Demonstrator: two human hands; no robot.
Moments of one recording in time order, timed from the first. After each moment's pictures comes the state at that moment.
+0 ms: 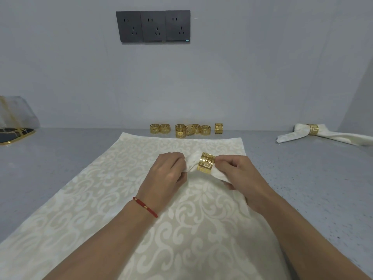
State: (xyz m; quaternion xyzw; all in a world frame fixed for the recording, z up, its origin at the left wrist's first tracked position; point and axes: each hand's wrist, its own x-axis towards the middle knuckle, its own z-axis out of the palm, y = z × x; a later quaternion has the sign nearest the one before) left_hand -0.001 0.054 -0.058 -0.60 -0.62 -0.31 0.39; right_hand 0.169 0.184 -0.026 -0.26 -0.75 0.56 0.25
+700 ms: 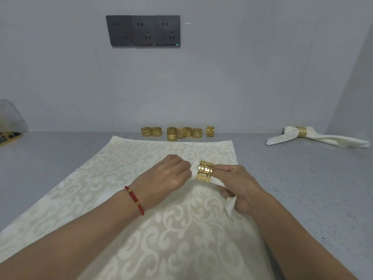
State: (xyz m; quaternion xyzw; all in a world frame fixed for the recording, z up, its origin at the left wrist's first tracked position) left_hand 0.003 0.060 -0.034 -0.74 -0.54 -0.10 0.39; right_hand 0.177 0.191 -0.029 -0.31 -0.60 0.70 0.22
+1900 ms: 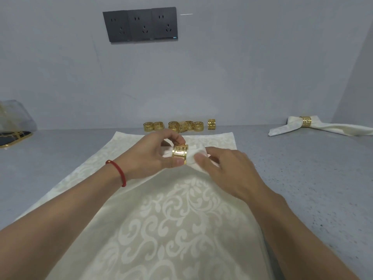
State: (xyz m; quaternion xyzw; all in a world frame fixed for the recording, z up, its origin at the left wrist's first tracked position) left_hand 0.005 0.045 0.019 -0.56 -0.72 -0.39 -0.11; right_hand 0.191 0.178 -0.013 -0.22 -0.93 0.17 0.26
